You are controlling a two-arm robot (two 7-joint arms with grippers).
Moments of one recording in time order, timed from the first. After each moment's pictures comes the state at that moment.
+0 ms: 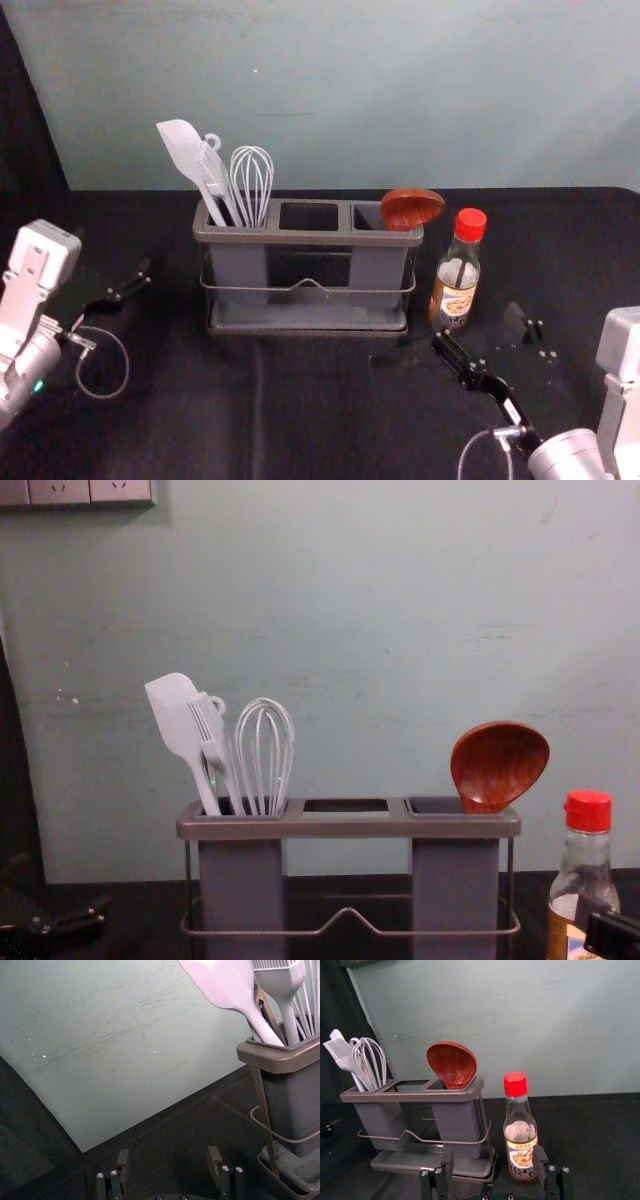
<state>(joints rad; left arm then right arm) -0.20 0.60 0.45 -1.41 -0.25 -0.12 0.03 -0.32 0.32 -0.25 -1.94 0.29 -0.04 -0.11</state>
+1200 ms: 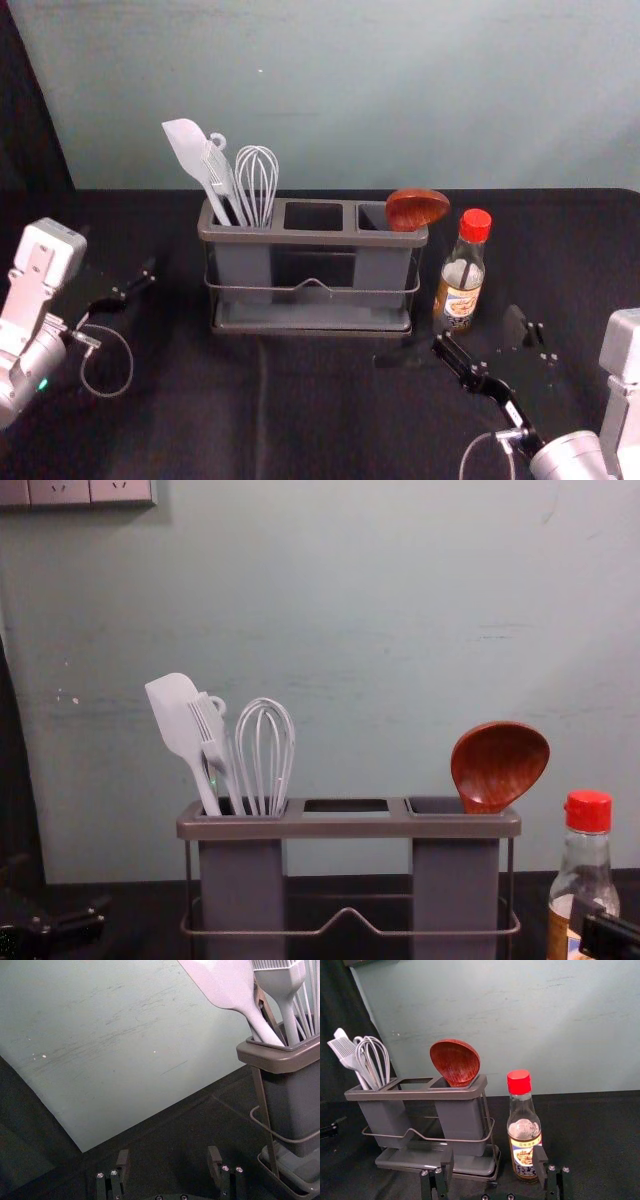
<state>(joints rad) -0.20 0.60 0.45 -1.41 -0.25 -0.12 0.03 -0.32 0.31 -0.24 -1.93 0.29 -0.03 -0.09</state>
